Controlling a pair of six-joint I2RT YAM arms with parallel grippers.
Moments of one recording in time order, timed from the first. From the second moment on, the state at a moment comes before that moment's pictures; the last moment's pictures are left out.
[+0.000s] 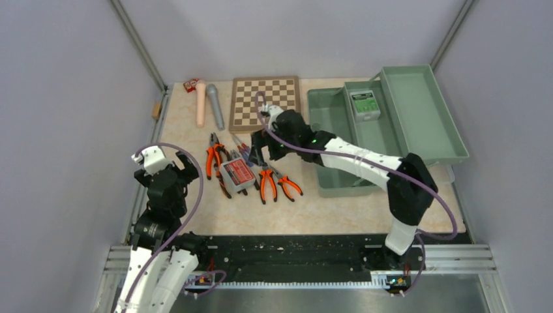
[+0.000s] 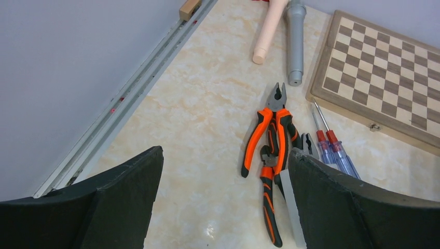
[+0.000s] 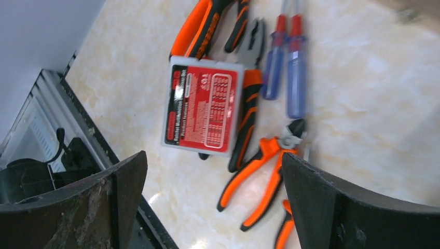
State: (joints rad) left arm -0.24 0.43 0.70 -0.55 -0.60 -0.31; right arm 0.83 1.72 1.38 -0.19 -0.19 0.38
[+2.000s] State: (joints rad) left arm -0.24 0.40 0.69 -0.55 -0.62 -0.31; right arm 1.06 2.13 1.70 -0.30 0.04 0.36
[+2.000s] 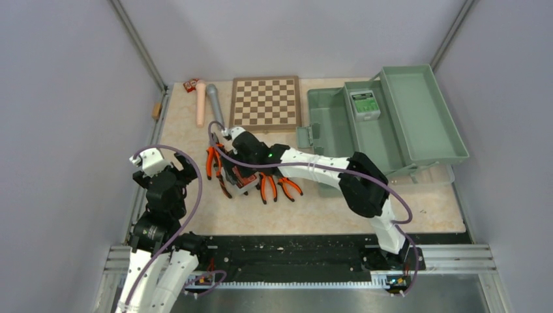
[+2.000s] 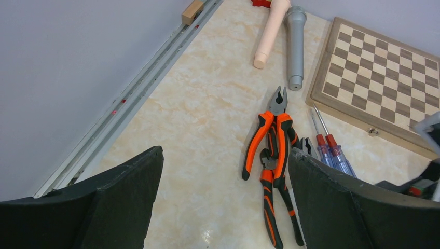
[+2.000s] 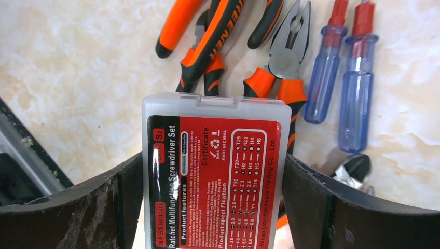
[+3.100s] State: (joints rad) left arm -0.24 0.40 0.69 -0.55 -0.62 -0.31; right arm 0.50 1.35 1.41 -0.78 0.46 0.08
